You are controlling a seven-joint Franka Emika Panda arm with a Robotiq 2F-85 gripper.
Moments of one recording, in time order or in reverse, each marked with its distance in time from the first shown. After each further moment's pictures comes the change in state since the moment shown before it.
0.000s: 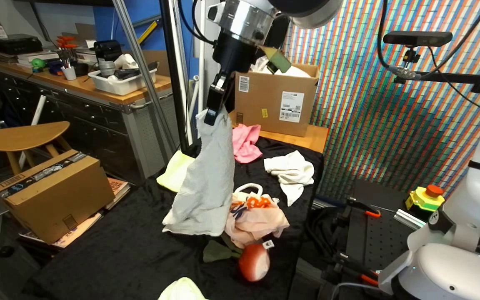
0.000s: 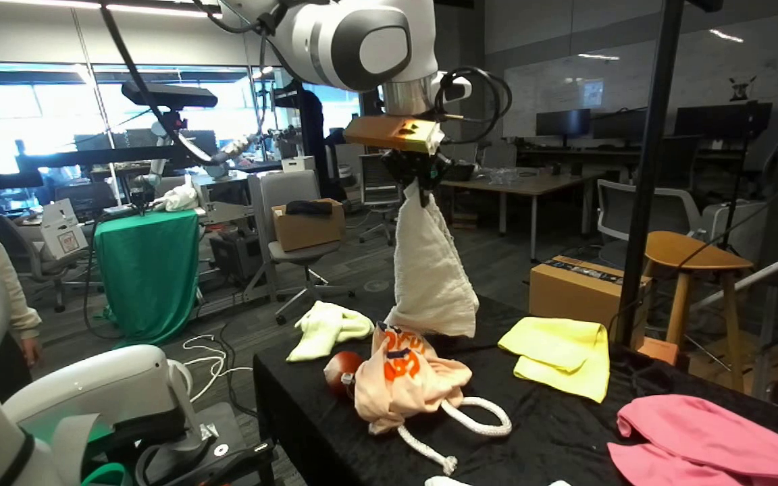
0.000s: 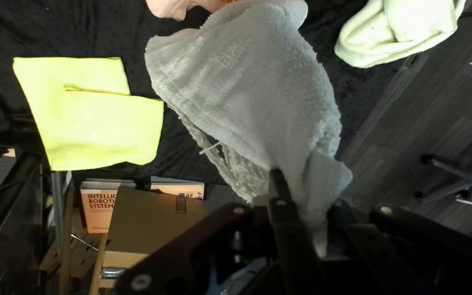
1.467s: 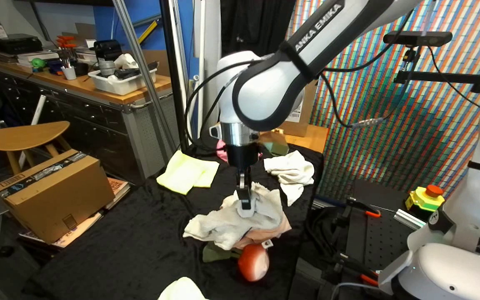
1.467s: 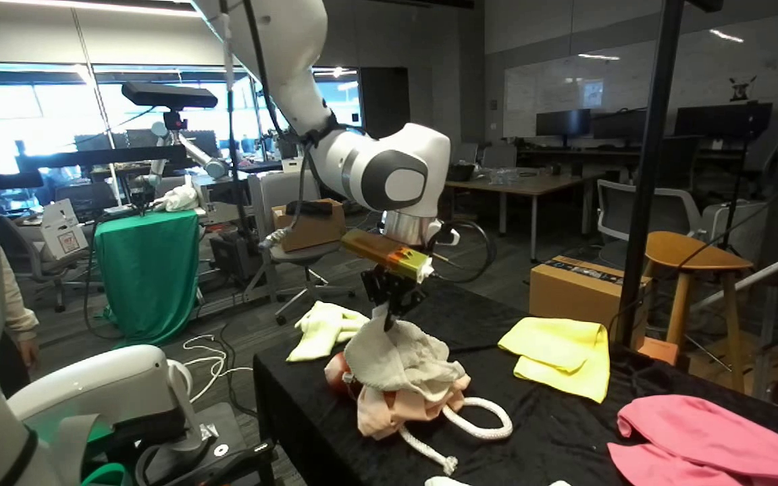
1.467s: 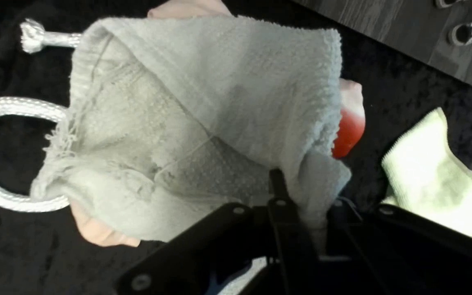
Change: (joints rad) arm 0.052 0.353 -0.023 -0.027 -0.051 -0.122 -0.015
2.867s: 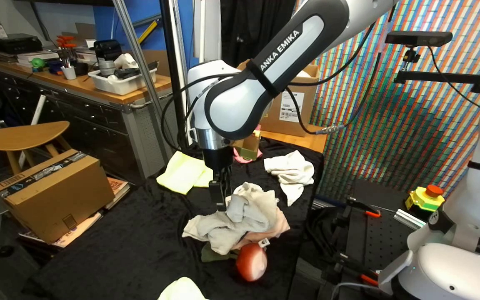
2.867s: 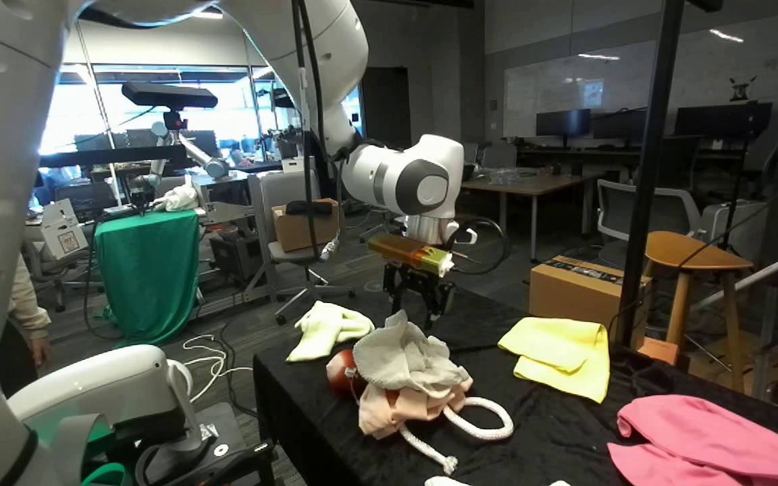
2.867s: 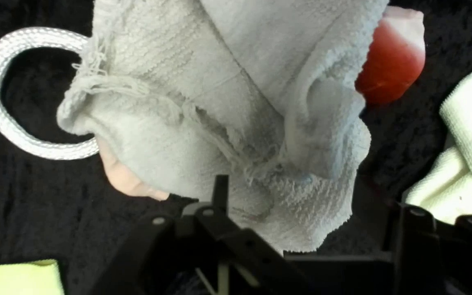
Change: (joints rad) arm -0.001 0.174 0.006 0.214 -0.134 -0.019 0.147
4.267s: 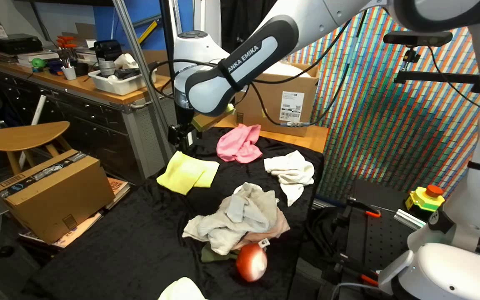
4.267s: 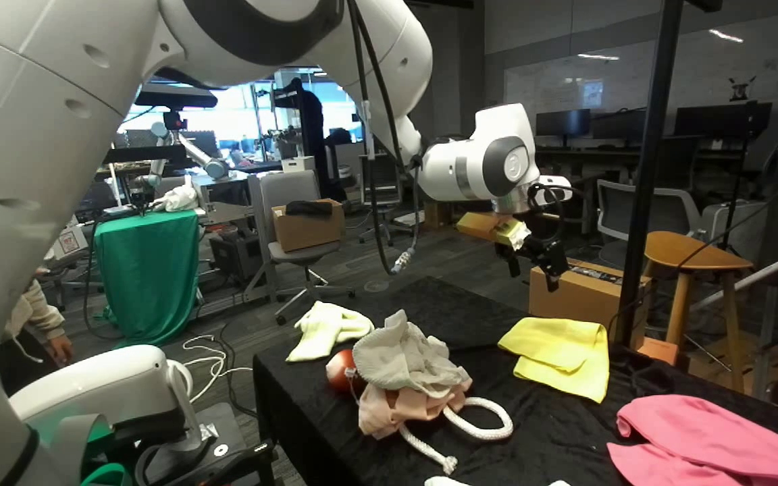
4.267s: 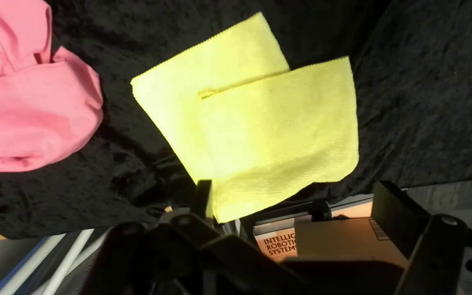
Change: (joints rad) arm 0.020 0.229 -0.206 0.423 -0.228 0.191 0.510
